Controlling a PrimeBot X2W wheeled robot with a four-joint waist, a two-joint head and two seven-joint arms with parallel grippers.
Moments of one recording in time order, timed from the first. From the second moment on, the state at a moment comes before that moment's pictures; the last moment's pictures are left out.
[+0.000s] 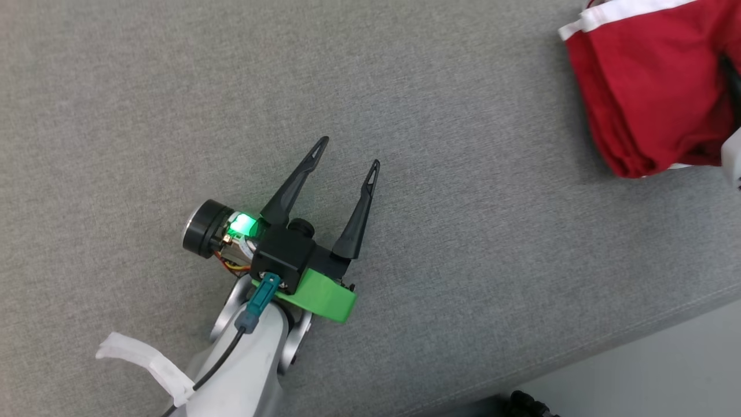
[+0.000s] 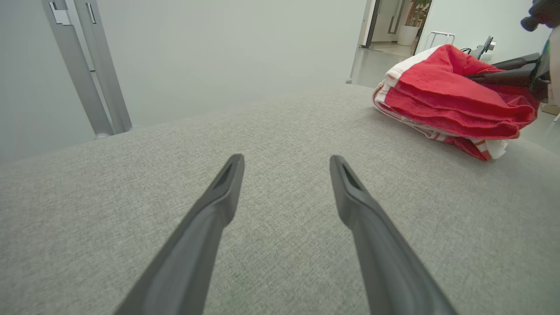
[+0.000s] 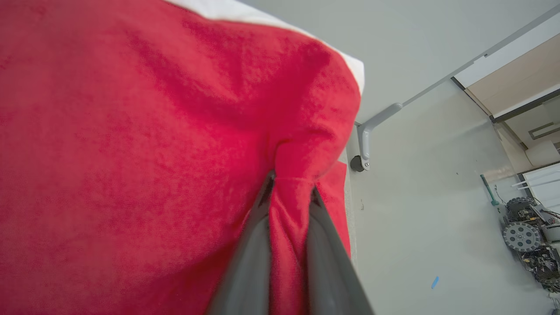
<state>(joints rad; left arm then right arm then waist) -0.40 0.05 -0.45 0.17 -0.04 -0.06 -0.26 -0.86 -0.67 0.51 0.84 0.30 0.13 -0.26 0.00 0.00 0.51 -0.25</state>
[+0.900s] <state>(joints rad) -0.37 0.05 -0.41 0.15 -0.10 -0.03 -0.26 -0.92 -0.63 0.45 0.96 0.29 0.13 -0.26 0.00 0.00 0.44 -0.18</state>
